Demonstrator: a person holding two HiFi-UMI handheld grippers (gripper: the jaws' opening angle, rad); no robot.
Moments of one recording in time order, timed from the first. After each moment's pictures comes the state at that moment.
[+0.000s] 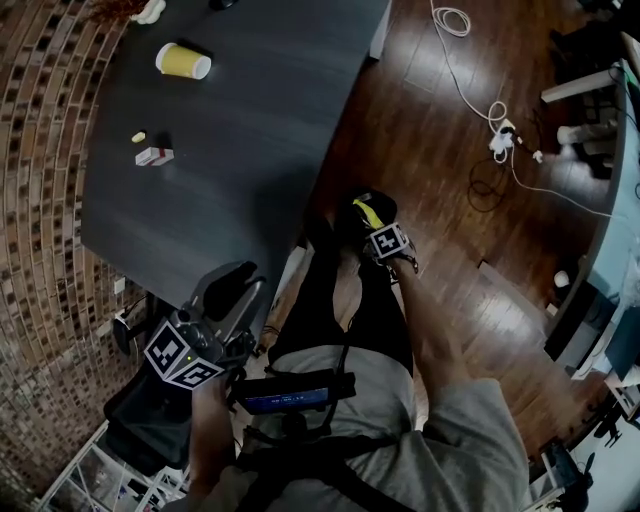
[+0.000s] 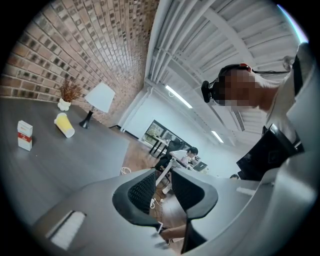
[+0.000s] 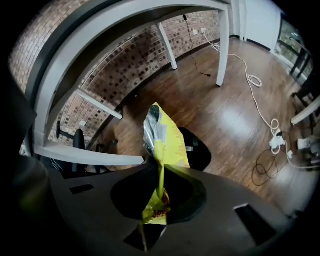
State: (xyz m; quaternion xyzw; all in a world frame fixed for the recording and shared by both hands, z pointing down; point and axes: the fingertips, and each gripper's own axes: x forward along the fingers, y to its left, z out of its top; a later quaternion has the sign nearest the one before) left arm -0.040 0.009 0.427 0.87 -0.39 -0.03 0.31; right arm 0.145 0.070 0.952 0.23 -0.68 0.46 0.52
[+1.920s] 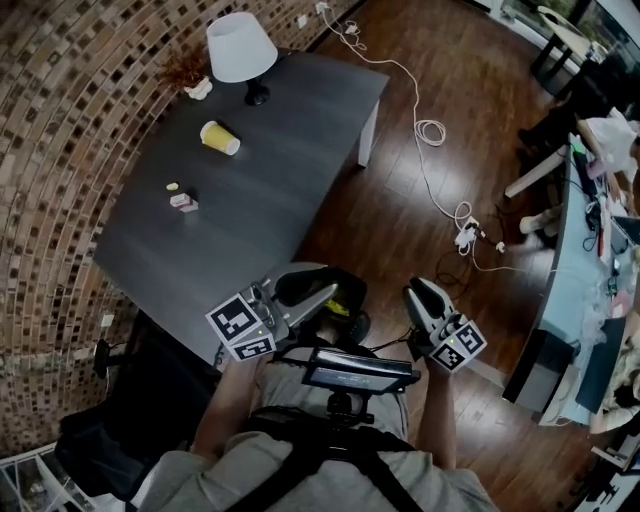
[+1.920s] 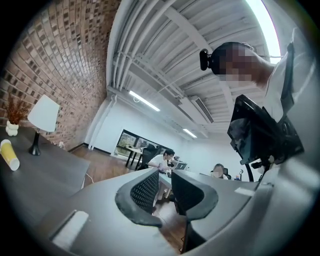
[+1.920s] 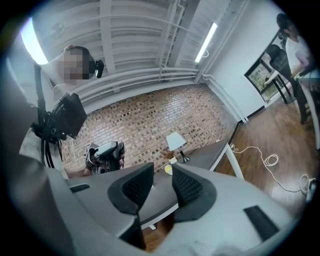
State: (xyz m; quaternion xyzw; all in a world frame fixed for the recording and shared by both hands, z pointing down) left arm 0.124 -0.006 0.352 0.95 -0.27 -0.05 0.17; right arm 0.278 -0.016 0.457 0.32 -0.91 0.24 -0.08
